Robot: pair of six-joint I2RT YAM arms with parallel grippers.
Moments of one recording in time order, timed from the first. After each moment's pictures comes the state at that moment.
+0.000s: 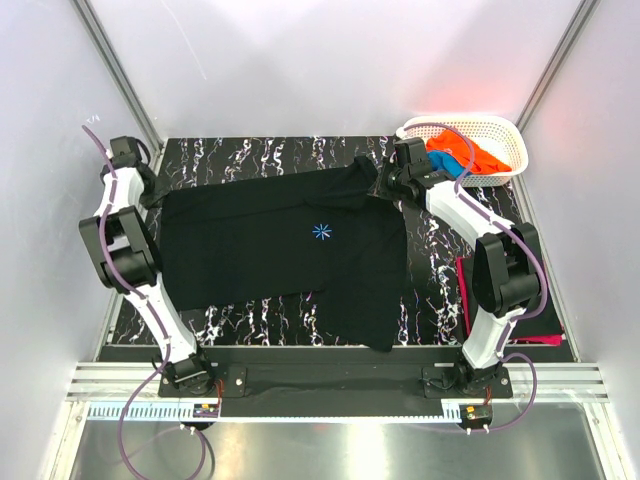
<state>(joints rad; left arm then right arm) 0.36 2.04 1.70 -0.64 -0.07 -0.37 0.34 1.82 1.42 -0.29 -0.12 0.51</state>
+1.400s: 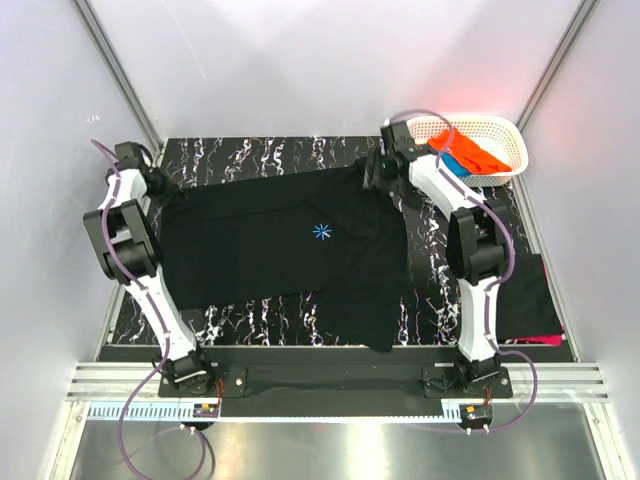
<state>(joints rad) 0.38 2.17 1.75 -0.60 0.29 -0.47 0.33 2.13 1.82 -0.62 -0.03 0.41</state>
